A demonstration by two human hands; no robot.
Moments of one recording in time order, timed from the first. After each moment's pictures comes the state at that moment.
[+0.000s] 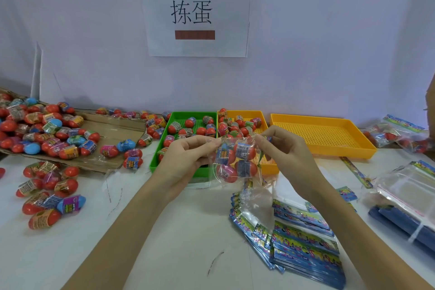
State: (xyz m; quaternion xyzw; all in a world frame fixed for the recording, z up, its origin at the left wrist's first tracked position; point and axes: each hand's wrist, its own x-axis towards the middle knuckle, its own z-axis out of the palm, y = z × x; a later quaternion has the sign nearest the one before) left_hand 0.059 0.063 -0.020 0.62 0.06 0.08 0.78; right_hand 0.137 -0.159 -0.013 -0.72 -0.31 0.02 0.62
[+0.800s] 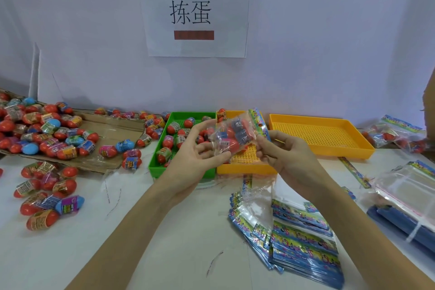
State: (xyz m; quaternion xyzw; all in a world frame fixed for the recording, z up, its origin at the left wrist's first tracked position) left_hand 0.062 0.054 -0.025 0.65 0.02 0.06 0.75; right_hand 0.147 -0.161 -0.017 -0.59 -0.19 0.18 0.77
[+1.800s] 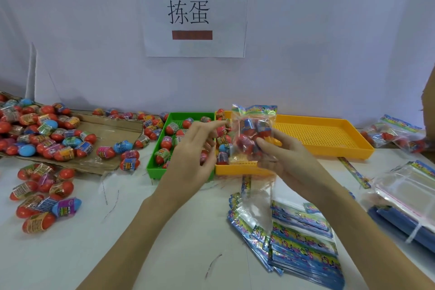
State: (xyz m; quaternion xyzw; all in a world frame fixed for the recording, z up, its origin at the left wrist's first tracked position) left_hand 0.063 0.053 -0.029 0.86 -0.13 0.40 0.28; right_hand 0.144 -0.163 -0.010 -0.60 -0.18 0.23 0.74
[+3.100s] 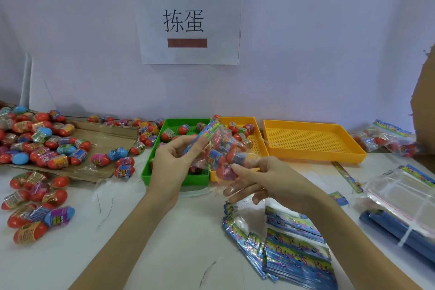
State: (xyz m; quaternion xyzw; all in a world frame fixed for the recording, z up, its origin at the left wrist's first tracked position) left_hand 0.070 0.059 -0.033 0.66 0.07 0.26 0.70; right_hand 0.133 -0.159 -0.013 -0.68 -0.25 0.35 0.59
